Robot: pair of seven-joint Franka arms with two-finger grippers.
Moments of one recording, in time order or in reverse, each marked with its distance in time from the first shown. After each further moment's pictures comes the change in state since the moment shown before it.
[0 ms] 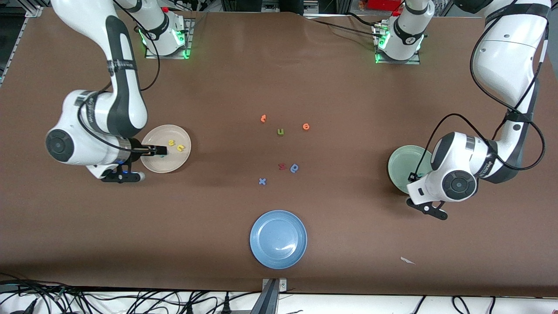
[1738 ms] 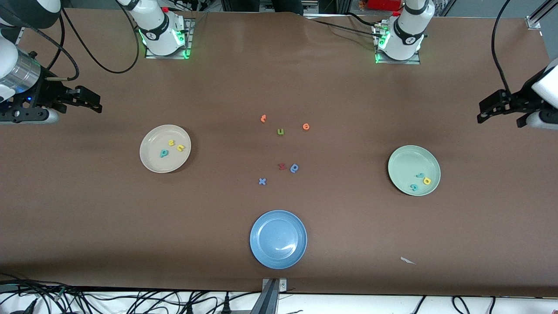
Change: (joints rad) left arm -0.284 -0.728 0.466 -0.118 -0.481 -0.251 0.015; right arm -0.670 -0.507 0.696 -0.073 -0.368 -0.110 0.158
